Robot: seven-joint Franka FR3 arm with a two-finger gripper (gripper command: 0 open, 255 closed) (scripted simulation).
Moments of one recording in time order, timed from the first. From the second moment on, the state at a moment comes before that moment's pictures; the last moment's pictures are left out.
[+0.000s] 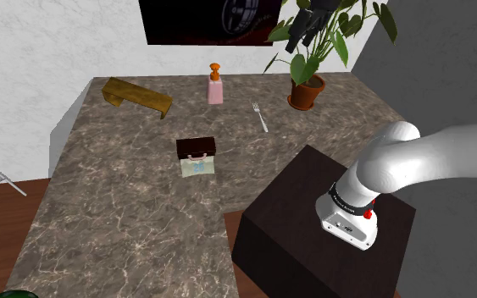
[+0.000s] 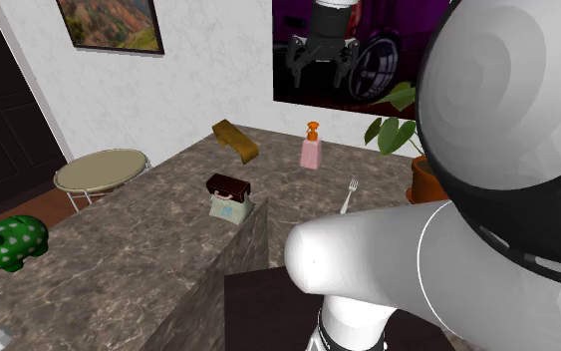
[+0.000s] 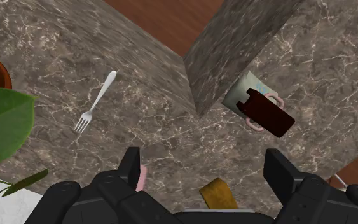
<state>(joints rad) -0.02 -0.81 -0.04 -2.30 0.03 1.70 -0.04</state>
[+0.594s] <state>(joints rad) 0.06 -0.67 -0.01 -2.38 0.01 1.89 -0.17</state>
